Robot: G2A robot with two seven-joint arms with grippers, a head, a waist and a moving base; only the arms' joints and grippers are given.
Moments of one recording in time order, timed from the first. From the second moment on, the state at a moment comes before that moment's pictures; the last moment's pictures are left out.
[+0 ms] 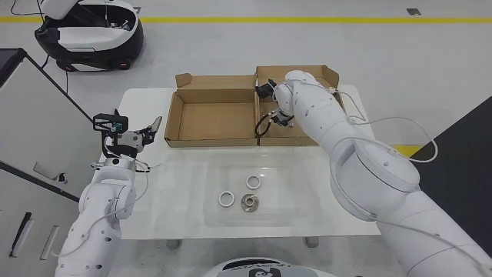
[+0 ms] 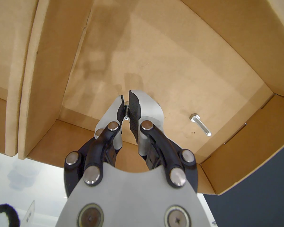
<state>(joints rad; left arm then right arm) 1.73 -1.15 -1.60 -1.80 1.33 0.00 0.00 -0.38 -1.69 0.44 -0.18 -0.70 -0.15 1.02</state>
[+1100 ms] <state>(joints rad) 1.73 -1.15 -1.60 -1.80 1.33 0.00 0.00 -0.34 -1.70 0.48 -0.14 -0.70 -0.16 0.99</state>
